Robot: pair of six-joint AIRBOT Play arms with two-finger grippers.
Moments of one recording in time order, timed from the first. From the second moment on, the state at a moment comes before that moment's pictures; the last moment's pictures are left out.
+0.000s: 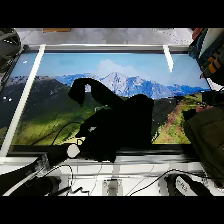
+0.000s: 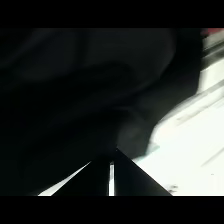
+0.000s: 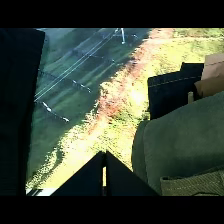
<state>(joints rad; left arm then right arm) -0.80 -1.08 0.44 0.73 -0.58 -1.46 -0.38 -1.03 1.36 -1.41 1.42 1.29</state>
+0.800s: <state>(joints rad) -0.26 -0.51 0.52 1.32 -0.90 -1.34 -0.38 -0.66 0.76 -1.24 1.40 1.24</state>
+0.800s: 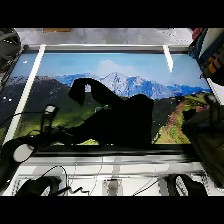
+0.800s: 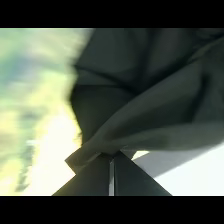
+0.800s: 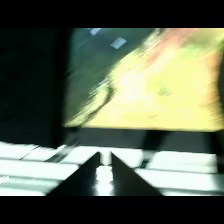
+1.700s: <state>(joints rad) -0.19 -0.48 0.52 1.39 -0.88 -1.26 -0.38 -1.13 0.35 -0.76 1.17 1.22</state>
